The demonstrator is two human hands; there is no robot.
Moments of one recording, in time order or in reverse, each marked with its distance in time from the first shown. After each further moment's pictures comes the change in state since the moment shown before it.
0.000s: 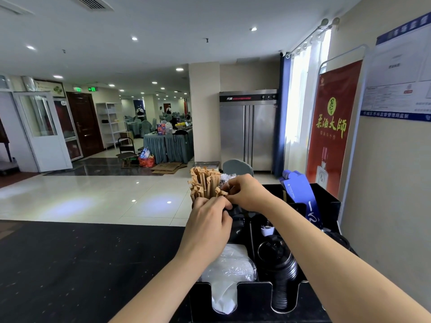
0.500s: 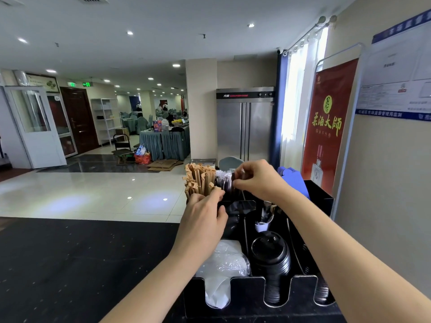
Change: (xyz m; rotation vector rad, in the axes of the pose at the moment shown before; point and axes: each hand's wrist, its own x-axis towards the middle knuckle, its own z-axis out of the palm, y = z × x) left_hand -0.002 0.003 0.001 0.011 0.009 -0.017; right_hand -0.027 -0.002 -0.042 -0.020 0.193 -0.064
